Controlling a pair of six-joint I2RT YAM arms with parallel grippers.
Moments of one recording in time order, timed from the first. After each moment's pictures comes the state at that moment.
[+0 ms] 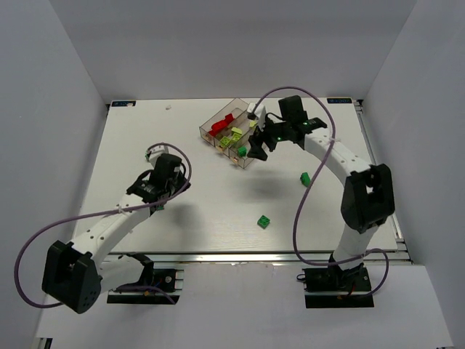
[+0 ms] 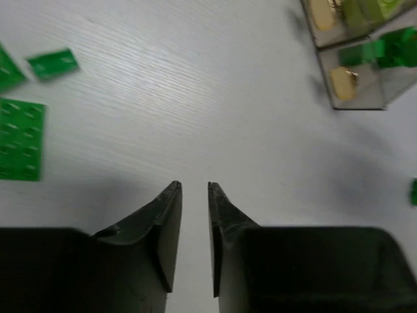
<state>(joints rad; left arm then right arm) -0.48 1.12 0.75 -0.39 -0.28 -0.84 0.43 1.82 1.53 -0.46 -0.66 -0.57</state>
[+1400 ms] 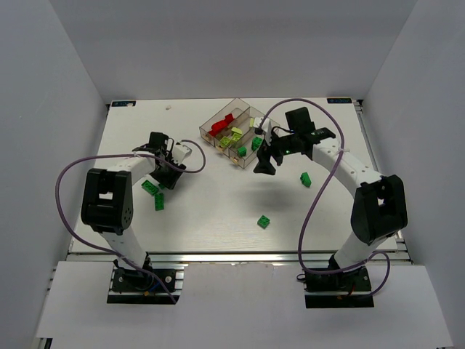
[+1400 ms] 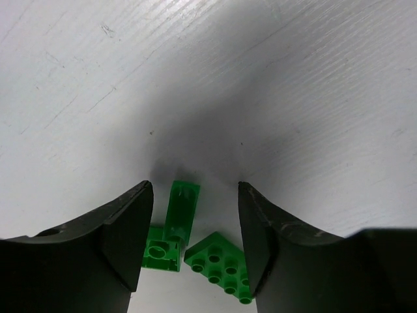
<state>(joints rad) -0.13 1.76 1.07 -0.50 0.07 0.52 0.41 1.66 1.34 -0.54 -0.78 -0.67</state>
